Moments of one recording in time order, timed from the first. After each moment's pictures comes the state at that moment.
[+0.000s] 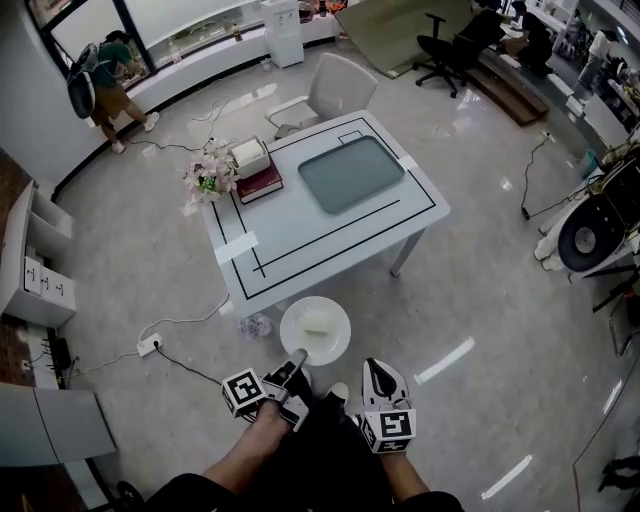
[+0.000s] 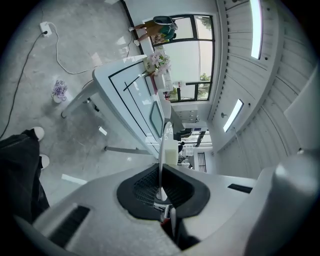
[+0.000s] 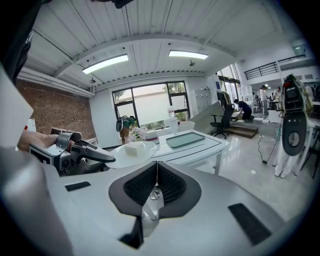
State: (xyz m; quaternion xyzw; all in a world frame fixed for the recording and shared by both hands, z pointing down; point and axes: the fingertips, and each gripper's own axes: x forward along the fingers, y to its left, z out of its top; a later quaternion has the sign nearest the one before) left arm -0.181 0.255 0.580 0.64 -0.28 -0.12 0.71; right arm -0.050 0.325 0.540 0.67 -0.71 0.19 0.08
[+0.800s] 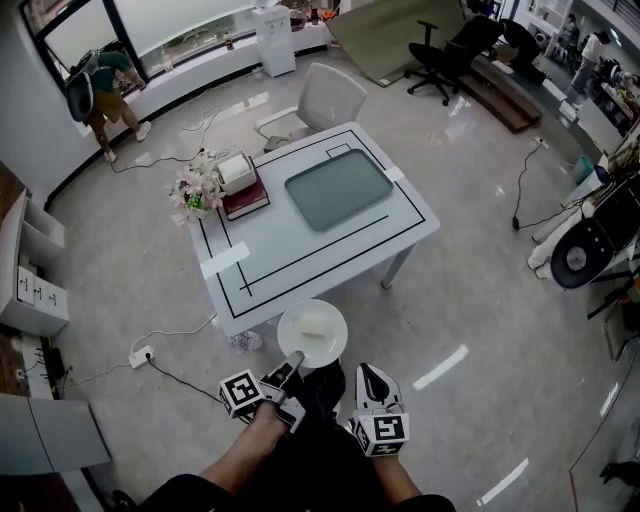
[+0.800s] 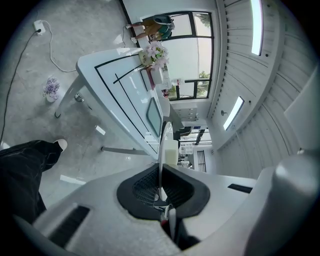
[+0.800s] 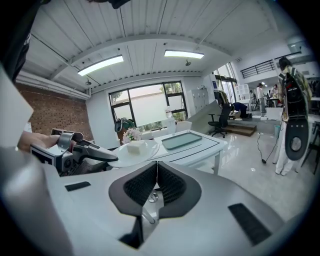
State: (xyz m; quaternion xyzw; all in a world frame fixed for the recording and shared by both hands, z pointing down) left arm -0.141 0.220 0.584 0.65 -0.27 -0.11 0.71; right arm -0.016 0.297 0.548 0.68 -0.70 0.20 0.07
